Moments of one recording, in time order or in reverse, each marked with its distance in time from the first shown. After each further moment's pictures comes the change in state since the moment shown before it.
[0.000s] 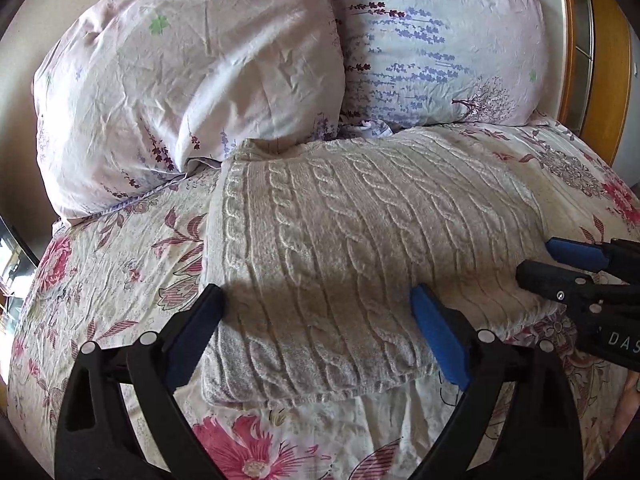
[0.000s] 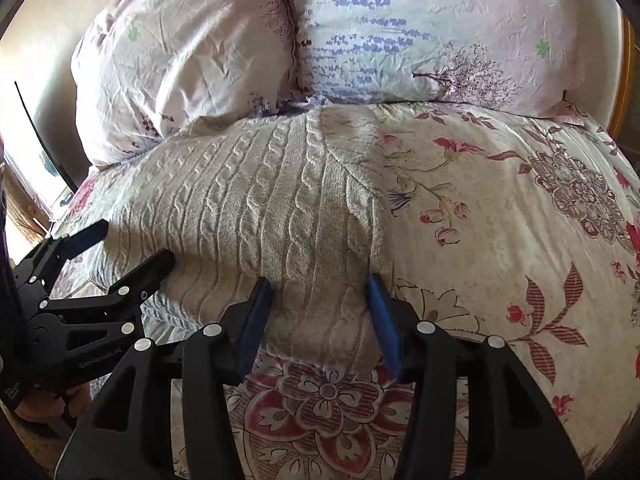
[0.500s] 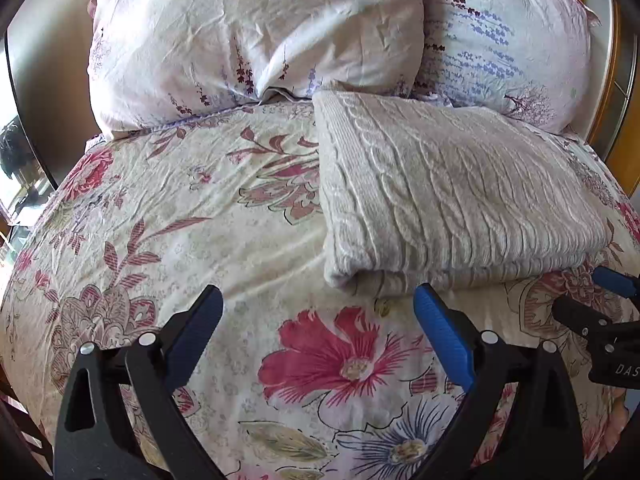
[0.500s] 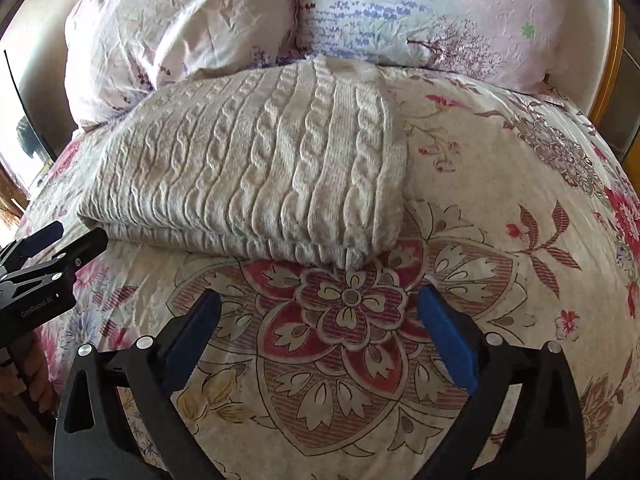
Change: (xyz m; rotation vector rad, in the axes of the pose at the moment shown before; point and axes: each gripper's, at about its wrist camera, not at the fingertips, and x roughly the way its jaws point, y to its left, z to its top) left arm -0.019 0.055 -0.052 -0.158 0.116 0.051; right arm 0.003 0.025 -0.039 -0.045 0.104 -0.134
